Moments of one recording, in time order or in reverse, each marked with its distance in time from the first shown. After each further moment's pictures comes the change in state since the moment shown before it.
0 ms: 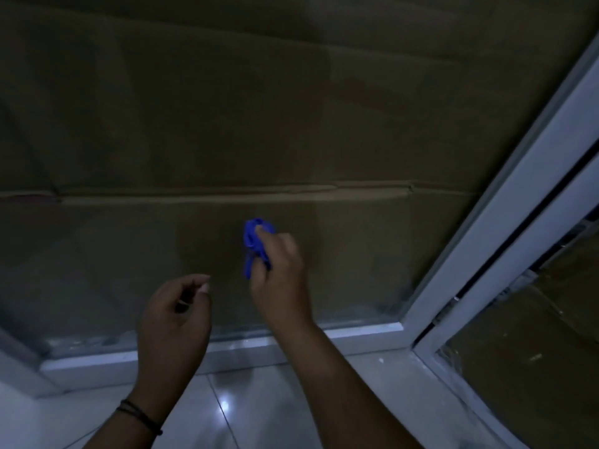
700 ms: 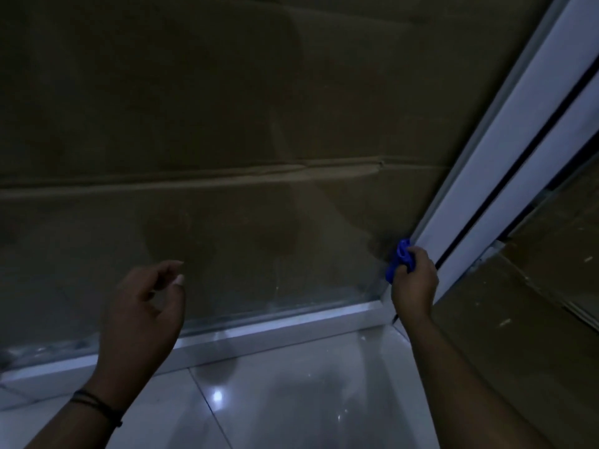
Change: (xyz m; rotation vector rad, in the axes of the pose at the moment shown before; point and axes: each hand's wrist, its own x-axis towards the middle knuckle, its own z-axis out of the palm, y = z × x) left_hand 0.008 -0.001 -0.002 0.207 -0.118 0.176; right_hand -0.019 0.180 -0.151 -0.327 0.417 0.604
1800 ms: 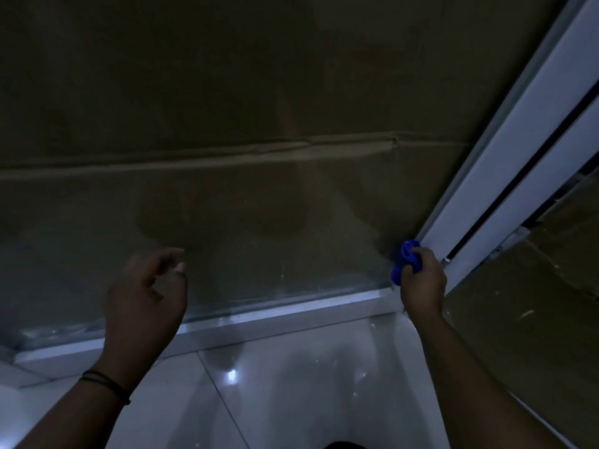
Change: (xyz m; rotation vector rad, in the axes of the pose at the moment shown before) left_hand 0.001 -0.010 0.014 0.065 0.002 -0.040; right_hand 0.000 0.037 0.015 -0.018 -0.085 -0.025
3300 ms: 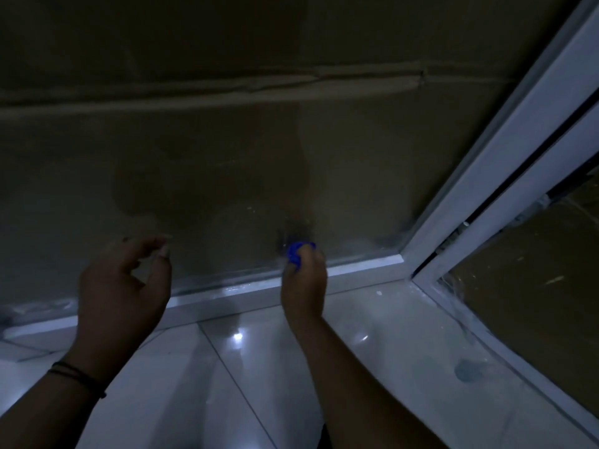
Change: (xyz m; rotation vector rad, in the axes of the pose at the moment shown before) left_hand -0.006 -0.025 0.003 0.081 -0.055 0.152; right_hand -0.138 -0.066 0.128 0.096 -0.179 -0.131
